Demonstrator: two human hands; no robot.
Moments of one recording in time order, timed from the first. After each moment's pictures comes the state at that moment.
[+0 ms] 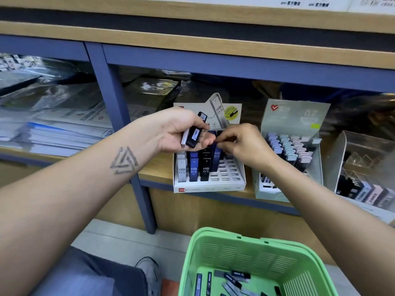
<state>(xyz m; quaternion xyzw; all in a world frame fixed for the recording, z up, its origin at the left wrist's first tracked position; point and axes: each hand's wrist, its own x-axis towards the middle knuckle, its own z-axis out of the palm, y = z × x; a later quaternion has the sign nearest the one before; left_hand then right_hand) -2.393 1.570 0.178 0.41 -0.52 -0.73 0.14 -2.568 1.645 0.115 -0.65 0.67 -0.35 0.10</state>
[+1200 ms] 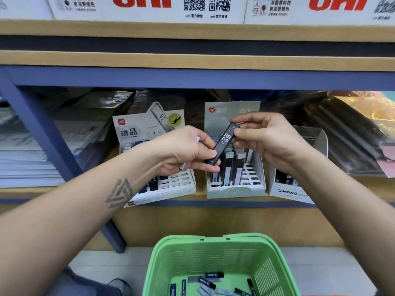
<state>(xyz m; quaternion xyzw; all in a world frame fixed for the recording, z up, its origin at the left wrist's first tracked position) -2.481 1.648 0.169 0.26 -0.68 -0.68 0.08 -2.656 1.769 0.166 -0.41 0.57 -0.63 0.33</state>
